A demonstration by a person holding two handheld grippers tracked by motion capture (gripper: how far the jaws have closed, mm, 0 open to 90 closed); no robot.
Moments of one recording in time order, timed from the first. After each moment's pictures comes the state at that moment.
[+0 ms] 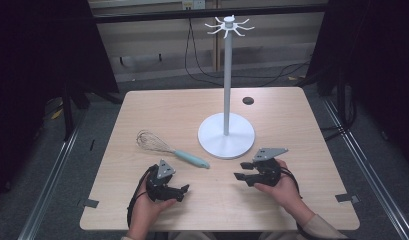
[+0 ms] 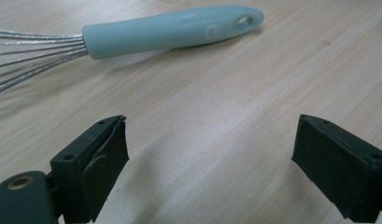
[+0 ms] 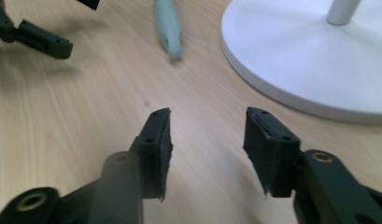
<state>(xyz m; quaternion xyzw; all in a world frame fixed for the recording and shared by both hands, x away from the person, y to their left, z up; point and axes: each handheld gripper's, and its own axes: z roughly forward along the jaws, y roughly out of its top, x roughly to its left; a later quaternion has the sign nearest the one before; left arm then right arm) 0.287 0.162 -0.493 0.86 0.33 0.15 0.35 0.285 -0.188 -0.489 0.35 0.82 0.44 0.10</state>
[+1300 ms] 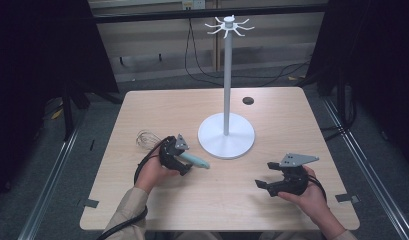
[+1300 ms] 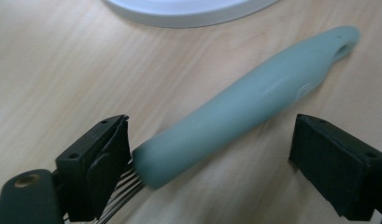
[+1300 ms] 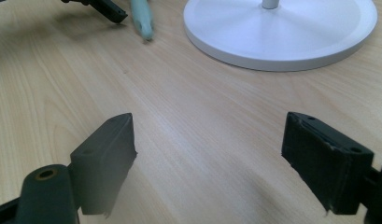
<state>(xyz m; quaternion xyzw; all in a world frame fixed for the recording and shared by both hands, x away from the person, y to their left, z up) 0.381 0.130 -0.488 0.94 0.19 0.13 0.26 0.255 -0.242 -0.483 0.38 0.80 0.44 0.13</state>
